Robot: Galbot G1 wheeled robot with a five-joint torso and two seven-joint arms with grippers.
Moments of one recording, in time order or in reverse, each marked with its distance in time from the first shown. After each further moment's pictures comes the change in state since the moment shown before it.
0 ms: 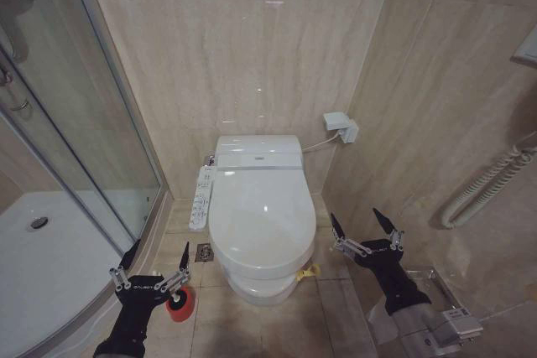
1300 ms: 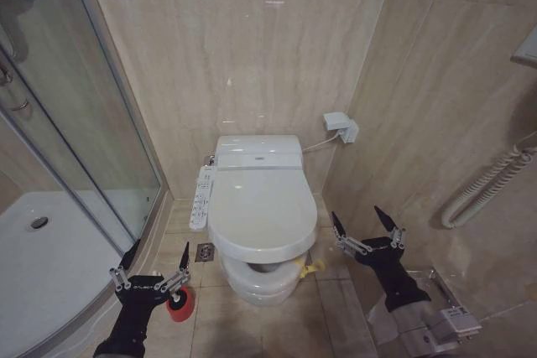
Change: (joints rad) left arm 0.000 0.000 0.000 0.000 0.000 0.000 0.000; right arm 0.010 -0.001 0.006 -0.009 -0.011 0.015 -0.003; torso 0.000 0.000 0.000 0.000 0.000
